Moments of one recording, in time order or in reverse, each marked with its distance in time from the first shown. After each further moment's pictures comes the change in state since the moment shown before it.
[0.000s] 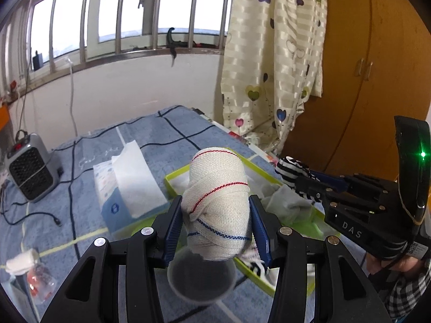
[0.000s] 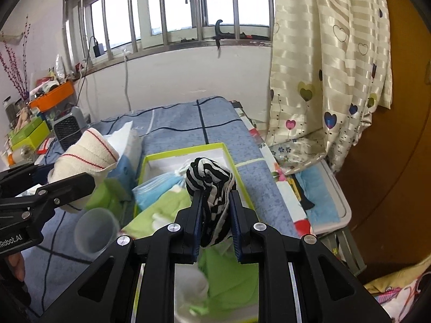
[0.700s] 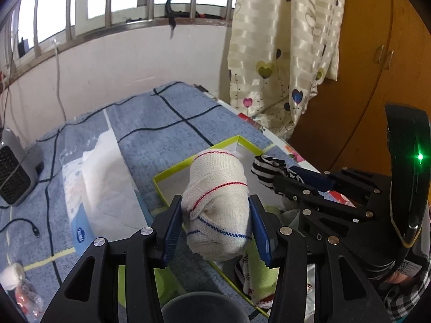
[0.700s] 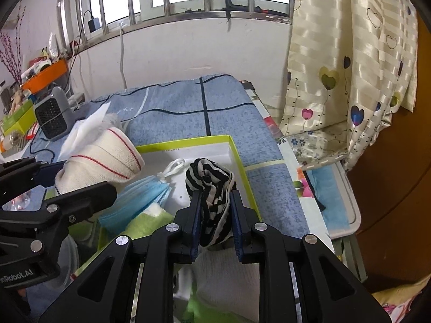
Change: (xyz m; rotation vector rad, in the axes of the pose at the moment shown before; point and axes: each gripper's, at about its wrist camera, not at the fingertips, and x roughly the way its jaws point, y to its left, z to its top) left arm 0.078 0.005 0.016 -0.016 0.120 0.021; right arm 0.077 0.001 0.013 -0.055 0.106 0.021
